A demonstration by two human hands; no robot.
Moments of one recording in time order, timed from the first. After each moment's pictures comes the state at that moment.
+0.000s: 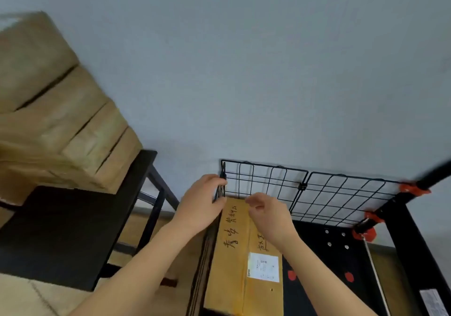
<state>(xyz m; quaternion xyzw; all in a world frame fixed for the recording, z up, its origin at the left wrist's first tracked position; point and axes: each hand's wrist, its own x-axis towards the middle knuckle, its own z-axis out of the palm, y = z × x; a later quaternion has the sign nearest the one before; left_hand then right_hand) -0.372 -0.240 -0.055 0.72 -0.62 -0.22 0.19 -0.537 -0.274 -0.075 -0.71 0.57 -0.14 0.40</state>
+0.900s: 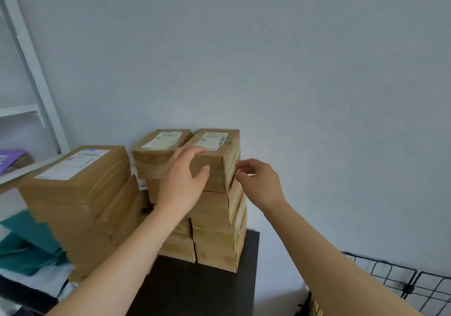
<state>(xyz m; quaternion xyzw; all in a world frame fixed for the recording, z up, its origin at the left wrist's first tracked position) -0.019 -0.099 0.156 0.69 -0.54 0.03 0.48 -0.159 -0.177 0.152 -0.73 0.45 -0.37 0.35</state>
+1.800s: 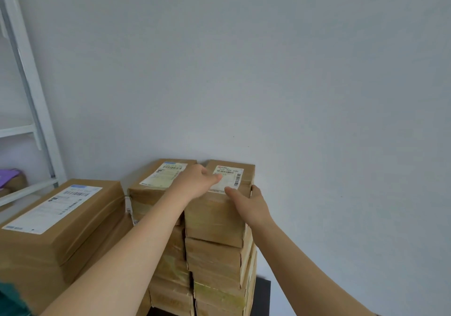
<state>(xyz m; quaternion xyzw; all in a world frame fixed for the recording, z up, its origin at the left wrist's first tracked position) 0.048 -0.211 0.205 0.79 -0.49 -0.16 0.33 -0.082 -0.252 0.159 -0.61 0.47 -0.35 0.54</state>
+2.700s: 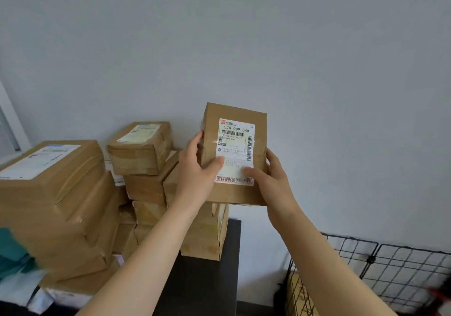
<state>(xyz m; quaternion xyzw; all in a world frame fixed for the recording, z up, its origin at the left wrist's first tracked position) -0.058 -0.131 0.146 0.59 -0.47 -0.17 0.63 -0.200 -0.168 0.140 -0.58 0.39 -0.48 0.54</state>
